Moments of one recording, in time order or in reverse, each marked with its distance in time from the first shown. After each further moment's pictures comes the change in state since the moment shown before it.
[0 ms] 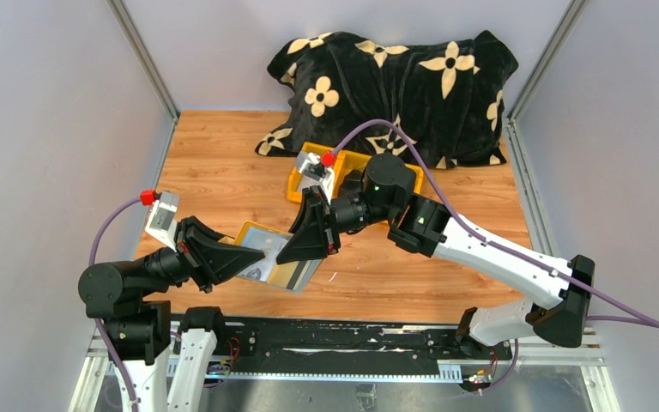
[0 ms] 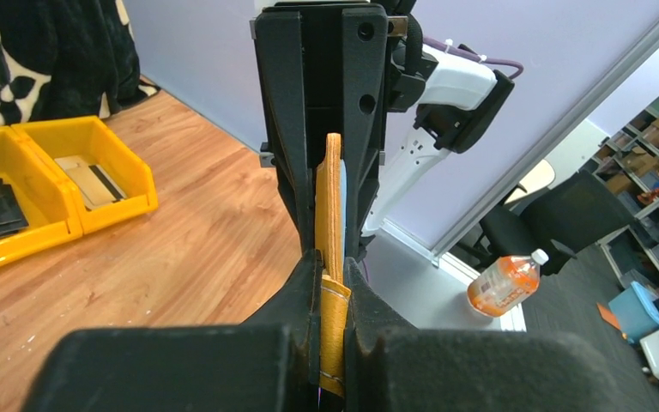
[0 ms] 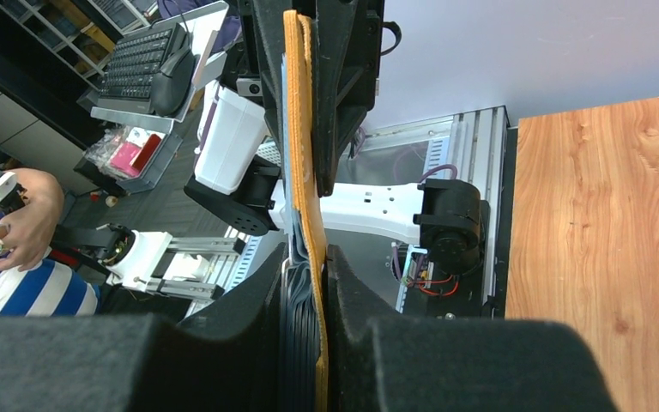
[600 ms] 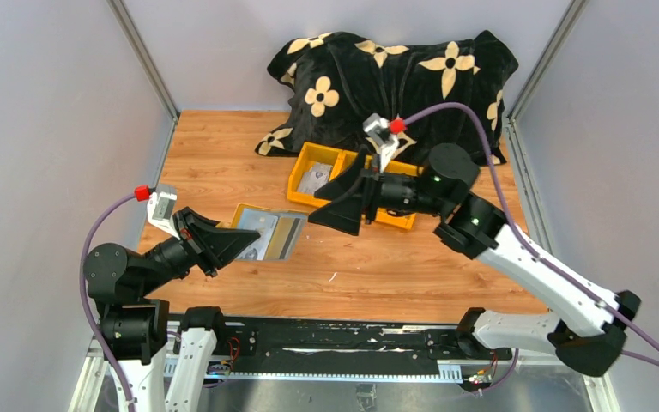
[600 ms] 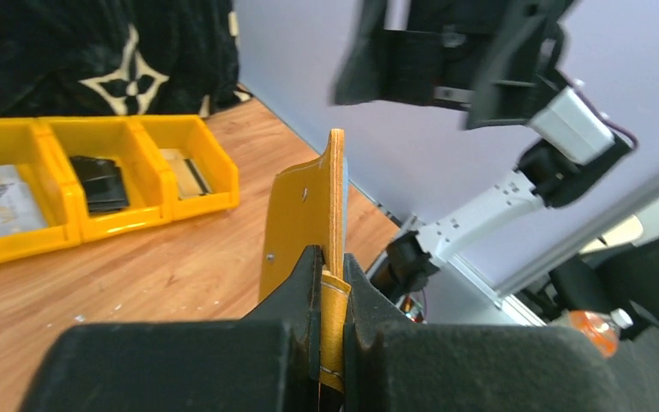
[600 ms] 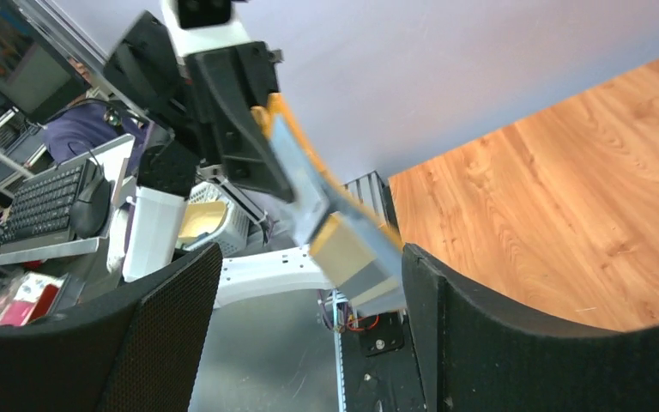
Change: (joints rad) left arm 0.000 0.035 0.061 -0.253 -0.171 0.228; right arm -0.164 -0.165 -0.035 -0.078 0.236 0.050
